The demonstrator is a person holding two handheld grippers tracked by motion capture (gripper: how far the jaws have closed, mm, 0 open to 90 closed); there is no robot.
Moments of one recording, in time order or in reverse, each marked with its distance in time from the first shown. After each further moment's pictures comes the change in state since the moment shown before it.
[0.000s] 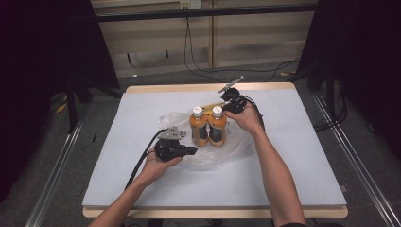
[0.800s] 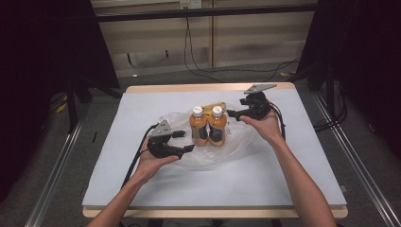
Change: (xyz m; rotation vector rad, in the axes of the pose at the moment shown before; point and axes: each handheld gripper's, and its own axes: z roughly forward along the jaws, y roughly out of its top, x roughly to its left) left arm -0.002 0.010 -0.023 -0.105 0.159 0.008; right arm 0.005 -0.045 -0.069 -0.272 -0.119 0.019
